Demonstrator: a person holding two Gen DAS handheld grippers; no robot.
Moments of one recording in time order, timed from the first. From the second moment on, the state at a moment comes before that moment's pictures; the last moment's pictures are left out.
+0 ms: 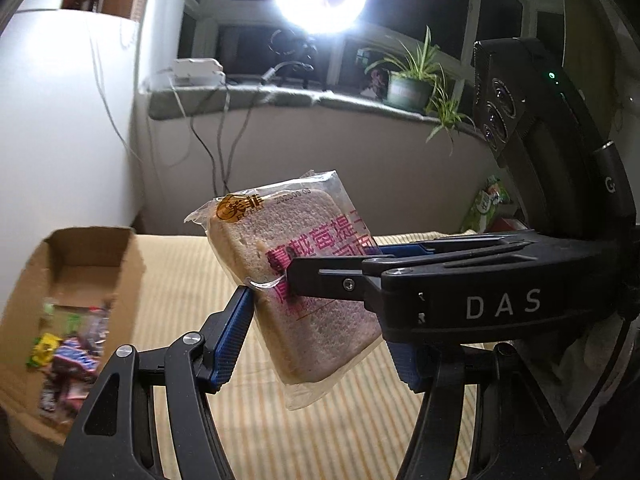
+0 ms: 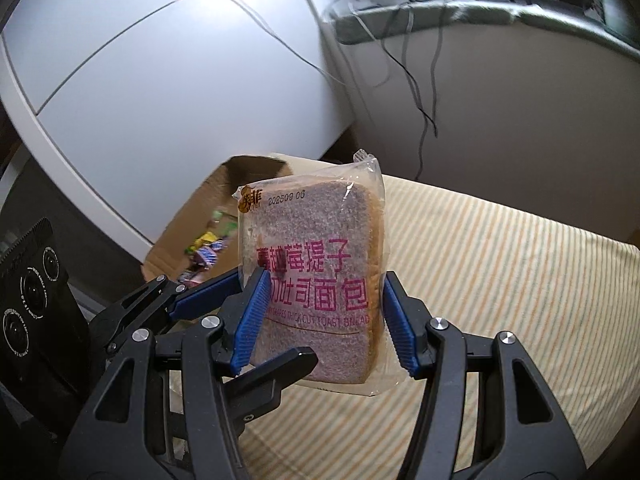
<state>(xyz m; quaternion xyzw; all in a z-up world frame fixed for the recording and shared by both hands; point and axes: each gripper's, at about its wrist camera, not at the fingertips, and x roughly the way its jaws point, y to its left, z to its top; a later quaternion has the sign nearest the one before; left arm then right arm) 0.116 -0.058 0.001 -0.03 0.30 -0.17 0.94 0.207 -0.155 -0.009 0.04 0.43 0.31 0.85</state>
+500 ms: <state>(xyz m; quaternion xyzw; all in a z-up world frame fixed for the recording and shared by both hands) 0.086 0.010 0.014 -0.04 0.28 -0.11 0.95 0.195 -0.075 0.003 0.02 0.42 0.36 0.84</state>
